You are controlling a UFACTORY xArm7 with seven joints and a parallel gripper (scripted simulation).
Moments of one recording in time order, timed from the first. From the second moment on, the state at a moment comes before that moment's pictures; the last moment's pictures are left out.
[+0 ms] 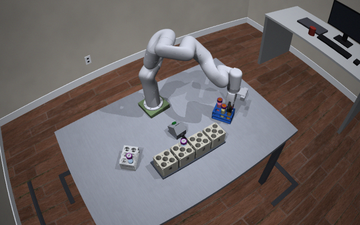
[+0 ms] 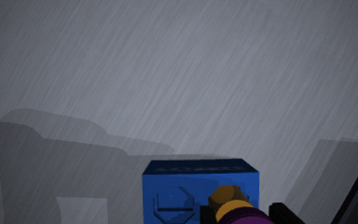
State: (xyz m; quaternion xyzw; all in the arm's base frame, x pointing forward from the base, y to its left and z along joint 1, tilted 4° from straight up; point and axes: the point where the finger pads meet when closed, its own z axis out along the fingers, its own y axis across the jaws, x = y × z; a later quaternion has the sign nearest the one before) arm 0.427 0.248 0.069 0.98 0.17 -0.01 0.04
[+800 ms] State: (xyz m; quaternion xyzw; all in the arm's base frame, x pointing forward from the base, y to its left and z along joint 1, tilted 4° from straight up) arm 0.427 0.247 0.065 0.98 0.17 -0.01 0.04
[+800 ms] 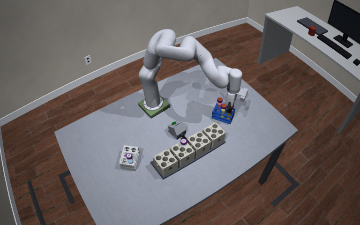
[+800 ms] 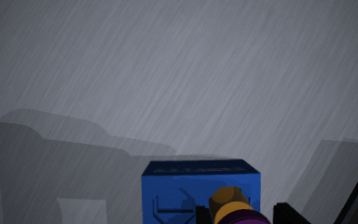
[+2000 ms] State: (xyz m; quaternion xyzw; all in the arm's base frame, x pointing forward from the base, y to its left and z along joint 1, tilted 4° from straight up) arm 0.428 0.249 0.089 0.98 0.17 -0.01 0.04
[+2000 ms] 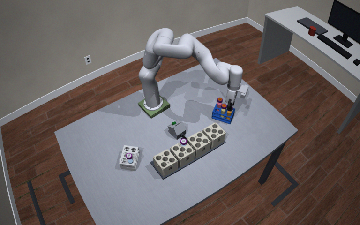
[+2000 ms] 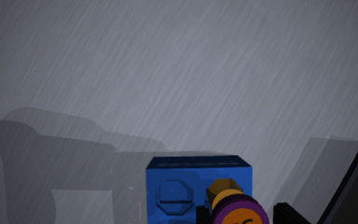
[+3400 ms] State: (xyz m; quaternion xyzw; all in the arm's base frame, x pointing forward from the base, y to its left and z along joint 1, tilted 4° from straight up) arm 0.428 0.254 0.162 0.98 0.17 -0.01 0.04
